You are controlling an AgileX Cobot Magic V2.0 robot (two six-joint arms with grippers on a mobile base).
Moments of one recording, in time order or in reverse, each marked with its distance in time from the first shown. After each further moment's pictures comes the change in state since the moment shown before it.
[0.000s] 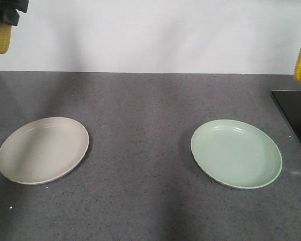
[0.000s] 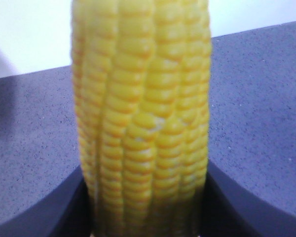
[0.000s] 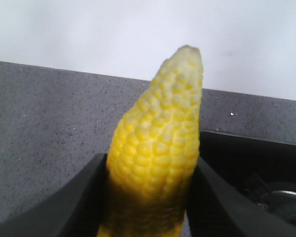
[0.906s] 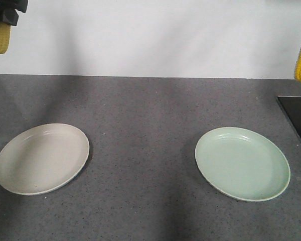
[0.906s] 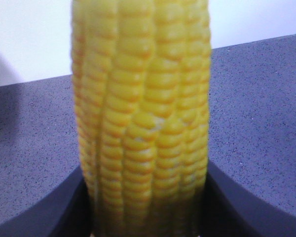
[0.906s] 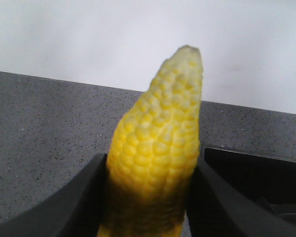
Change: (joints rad) left arm 0.001 0.000 0.000 0.000 0.001 0.000; right arm 0.000 0.000 0.000 0.001 0.000 0.000
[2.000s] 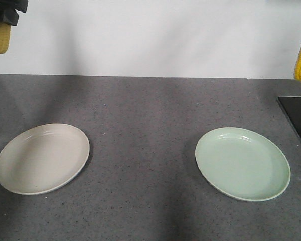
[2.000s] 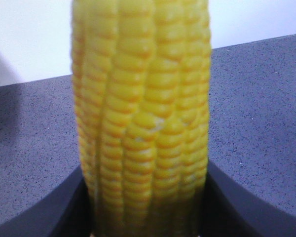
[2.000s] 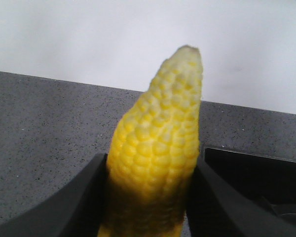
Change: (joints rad) left arm 0.000 0.000 0.000 0.000 0.000 0.000; right arm 0.000 0.000 0.000 0.000 0.000 0.000
